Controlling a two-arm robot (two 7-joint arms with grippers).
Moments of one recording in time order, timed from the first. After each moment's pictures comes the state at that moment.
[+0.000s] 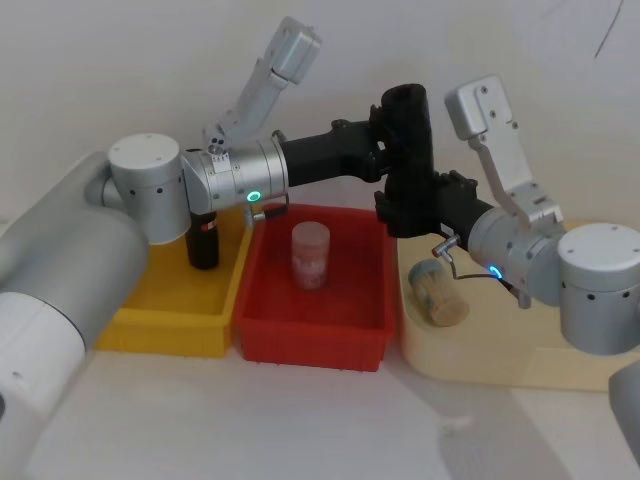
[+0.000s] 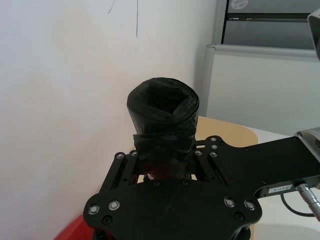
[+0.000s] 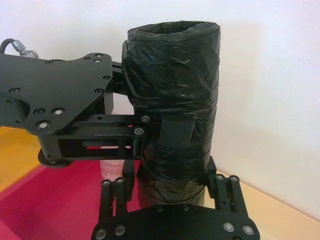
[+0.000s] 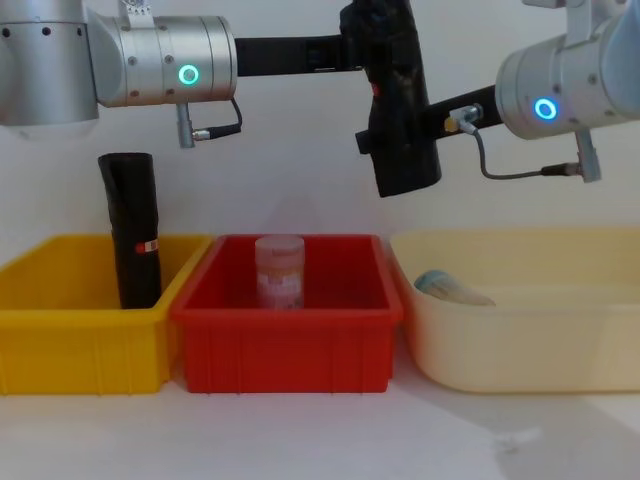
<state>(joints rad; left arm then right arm) -1.01 0.12 0.50 -0.78 -0.50 0.04 -0.91 0.65 0.15 -0.43 -1.40 0.10 0.52 0.26</state>
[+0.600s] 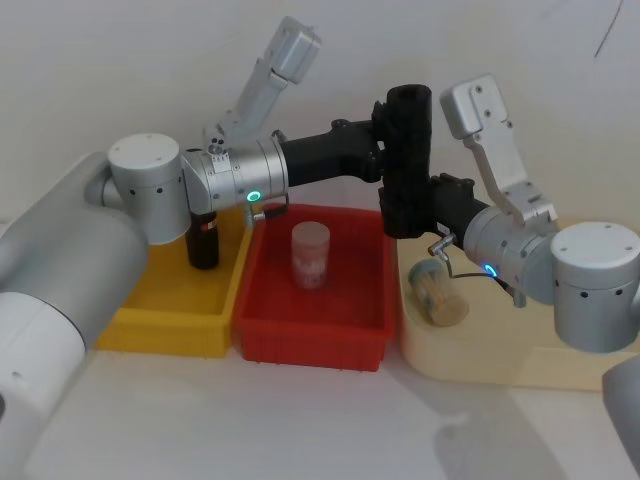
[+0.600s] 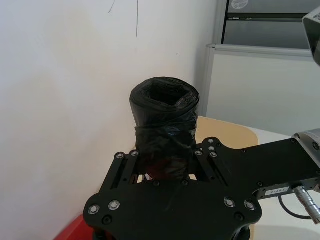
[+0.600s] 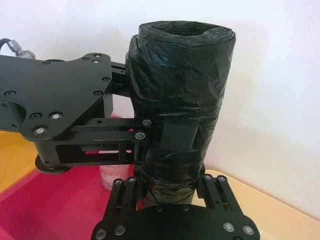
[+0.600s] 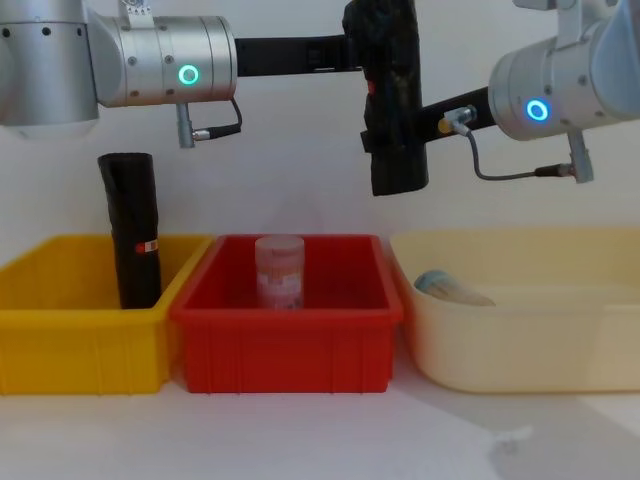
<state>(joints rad) -1.01 0.12 0.50 -0.78 -0.50 0.04 -0.91 0.66 0.14 -0.43 -1.38 0.10 0.52 0.25</state>
